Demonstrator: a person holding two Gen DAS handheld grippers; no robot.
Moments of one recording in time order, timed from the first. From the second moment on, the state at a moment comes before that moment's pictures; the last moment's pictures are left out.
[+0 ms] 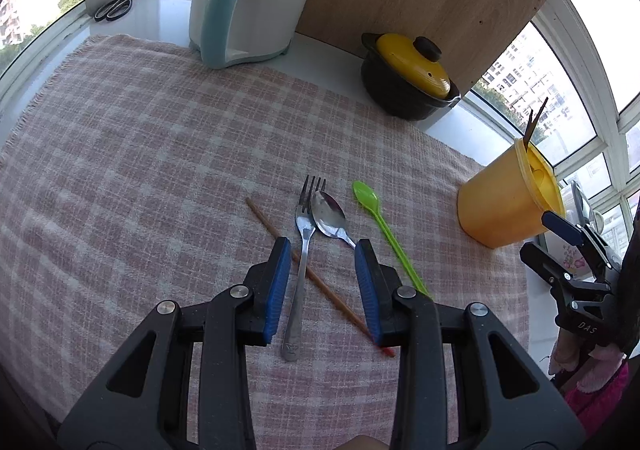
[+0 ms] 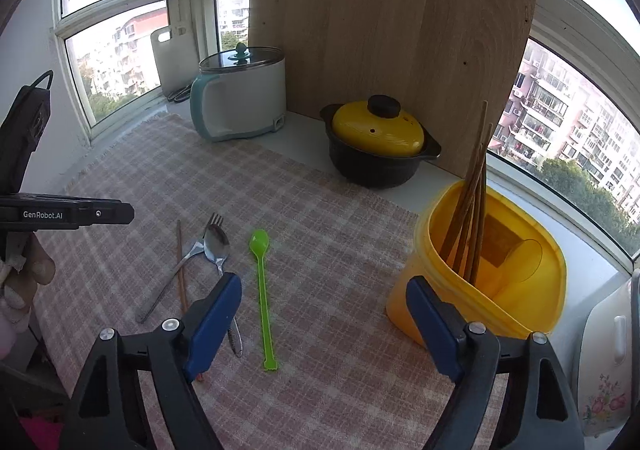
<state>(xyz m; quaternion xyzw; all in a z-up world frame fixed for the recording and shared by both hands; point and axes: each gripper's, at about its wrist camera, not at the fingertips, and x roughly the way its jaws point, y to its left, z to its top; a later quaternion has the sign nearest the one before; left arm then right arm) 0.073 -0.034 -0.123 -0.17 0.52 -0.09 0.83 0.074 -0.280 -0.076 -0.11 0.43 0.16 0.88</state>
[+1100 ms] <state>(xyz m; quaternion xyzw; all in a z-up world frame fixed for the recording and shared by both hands) 0.136 -0.087 -0.201 -0.01 0.59 -0.10 0.80 0.171 -0.199 -0.201 -0.13 0.60 0.24 0.75</state>
